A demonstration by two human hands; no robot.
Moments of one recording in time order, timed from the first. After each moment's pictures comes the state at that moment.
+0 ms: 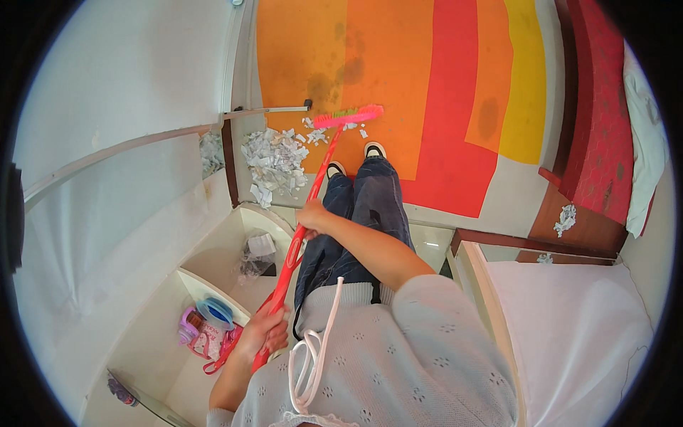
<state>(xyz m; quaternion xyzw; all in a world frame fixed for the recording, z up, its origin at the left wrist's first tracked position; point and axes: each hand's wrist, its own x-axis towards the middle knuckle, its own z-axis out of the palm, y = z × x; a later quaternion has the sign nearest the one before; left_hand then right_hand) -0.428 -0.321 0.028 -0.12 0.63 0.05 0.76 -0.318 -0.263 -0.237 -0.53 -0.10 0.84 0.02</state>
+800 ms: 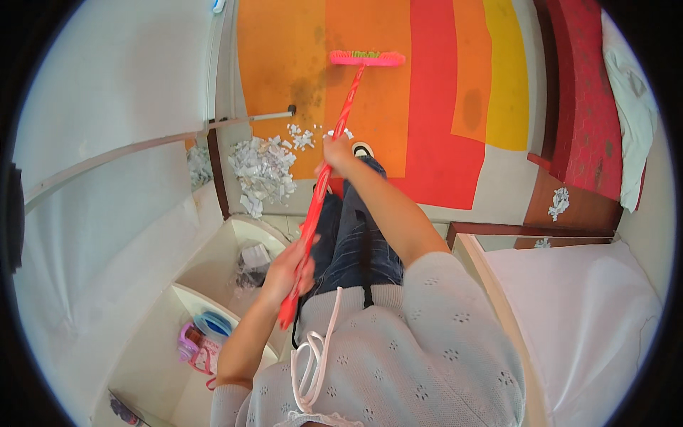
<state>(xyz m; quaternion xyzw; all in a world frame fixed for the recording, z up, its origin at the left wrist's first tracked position) -0.362 -0.280 -0.052 0.10 0.60 0.04 0.79 -0.227 -0.213 -0.319 -0.63 -0.01 0.74 0.26</state>
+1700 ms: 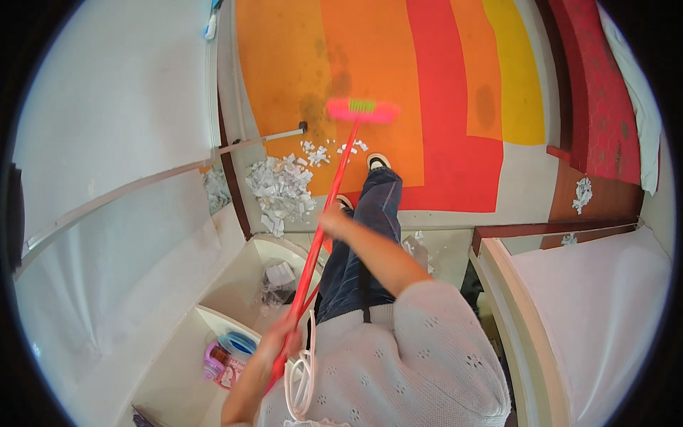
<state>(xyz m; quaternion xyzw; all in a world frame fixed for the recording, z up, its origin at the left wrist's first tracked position) -0.453 -0.335 -0.036 -0.02 0.64 0.00 0.77 -0.326 -0.288 -0.320 -0.61 -0.02 0.77 0.16</state>
